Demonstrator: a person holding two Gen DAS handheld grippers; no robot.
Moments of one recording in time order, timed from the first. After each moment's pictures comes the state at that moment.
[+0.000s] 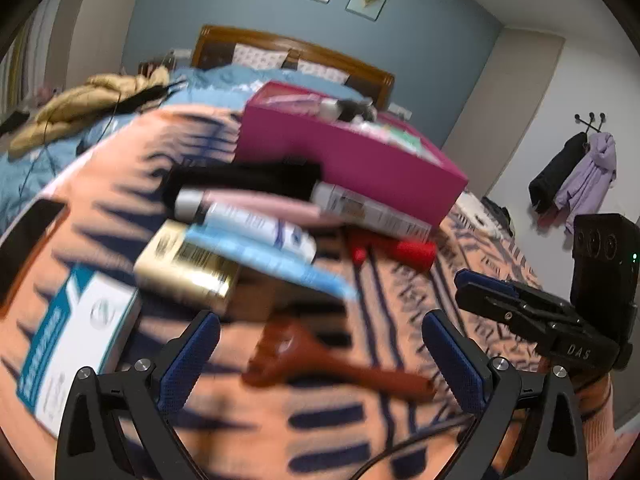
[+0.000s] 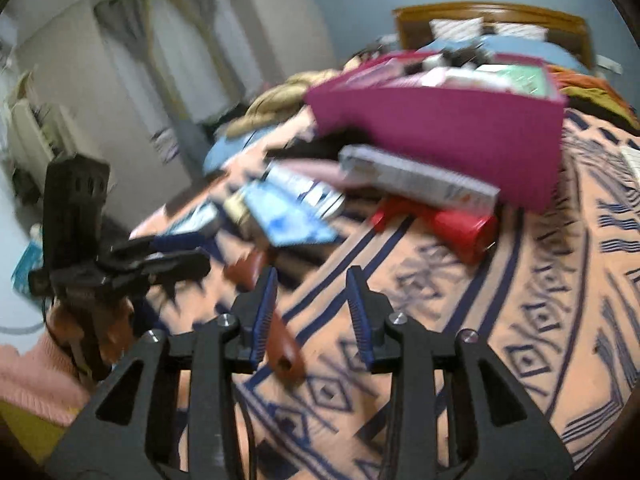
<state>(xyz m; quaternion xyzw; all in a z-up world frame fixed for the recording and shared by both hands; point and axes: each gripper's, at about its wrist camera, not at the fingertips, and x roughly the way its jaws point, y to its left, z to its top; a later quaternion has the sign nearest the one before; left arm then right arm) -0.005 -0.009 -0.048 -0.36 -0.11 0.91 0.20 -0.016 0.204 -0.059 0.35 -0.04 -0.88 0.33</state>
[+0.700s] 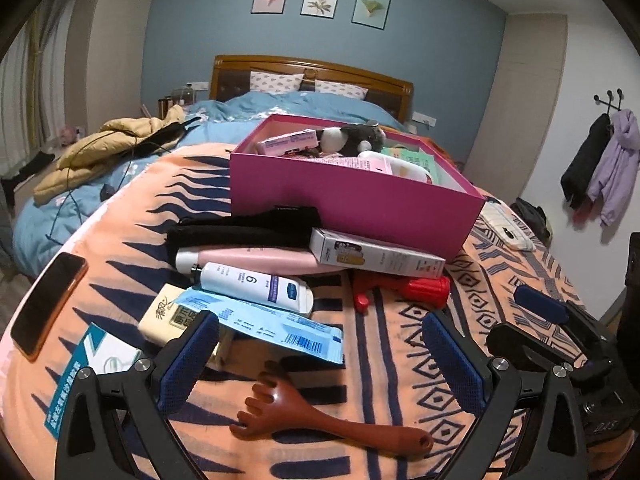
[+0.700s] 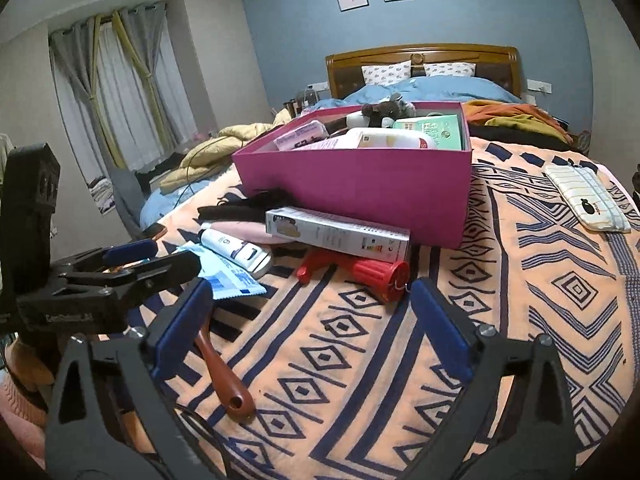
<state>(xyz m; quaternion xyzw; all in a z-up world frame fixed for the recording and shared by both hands) -0.018 0.027 -0.026 -0.34 -0.05 0.93 0.13 -0.007 0.218 -0.043 0.28 -0.05 -0.94 0.21</state>
